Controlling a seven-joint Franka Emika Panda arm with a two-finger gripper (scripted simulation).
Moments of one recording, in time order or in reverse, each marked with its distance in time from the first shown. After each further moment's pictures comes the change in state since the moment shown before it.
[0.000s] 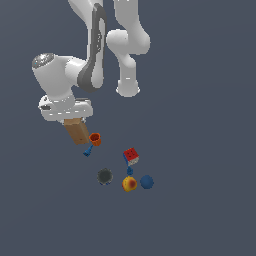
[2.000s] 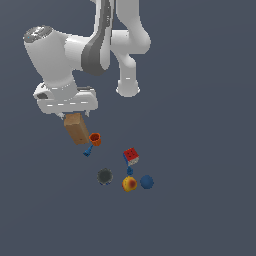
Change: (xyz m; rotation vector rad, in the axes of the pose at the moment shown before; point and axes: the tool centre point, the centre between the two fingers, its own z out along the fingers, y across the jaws) arm 0.039 -0.033 -0.075 -0.001 0.005 0.035
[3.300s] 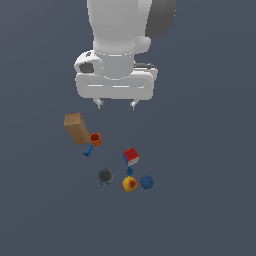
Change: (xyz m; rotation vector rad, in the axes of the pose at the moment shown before) arm 0.096 -0.170 -0.116 -0.037 0.030 0.148
